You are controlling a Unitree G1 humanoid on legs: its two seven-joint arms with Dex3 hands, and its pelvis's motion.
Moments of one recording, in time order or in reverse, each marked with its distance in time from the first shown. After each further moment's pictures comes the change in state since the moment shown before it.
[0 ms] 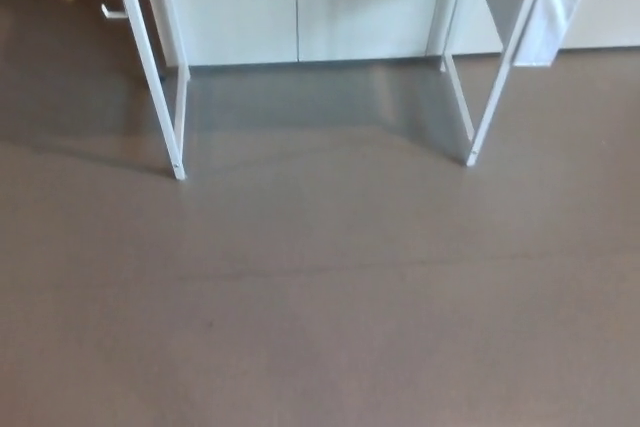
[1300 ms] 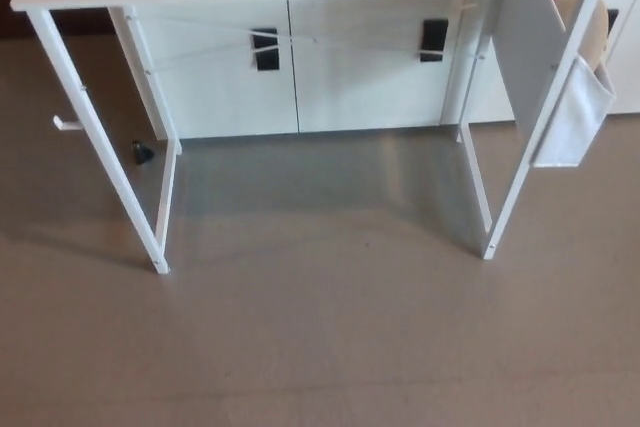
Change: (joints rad) left_arm 0.038 0.002 -0.043 0.039 0.036 -0.037 0.037; right_arm 0.048 -0.008 0.016 0.028 -0.033 -0.060 -0.032
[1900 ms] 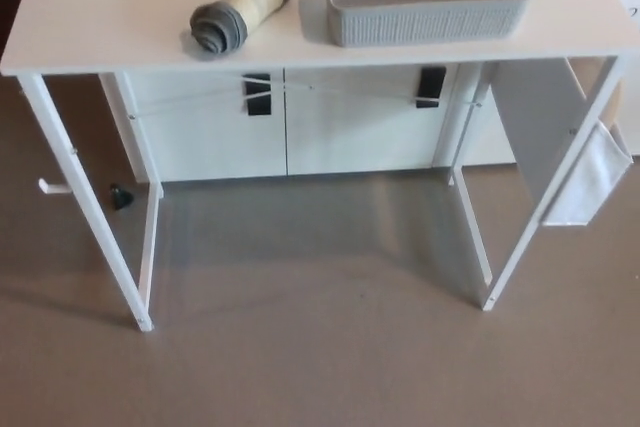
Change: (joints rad) left_arm 0.037 0.036 -0.017 0.116 0.036 -0.116 0.016; right_arm 0.067 0.015 -0.002 0.047 0.020 -0.056 0.036
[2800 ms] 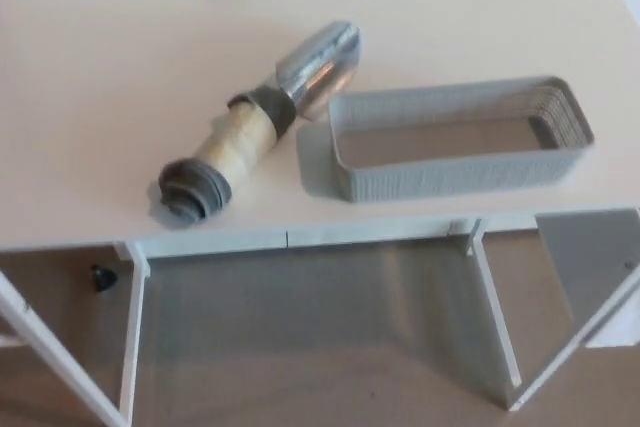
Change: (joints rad) left_arm -0.062 0.003 -0.006 -0.052 0.008 0.002 0.015; right_arm -0.075 0.007 -0.009 0.015 0.015 -0.015 0.003
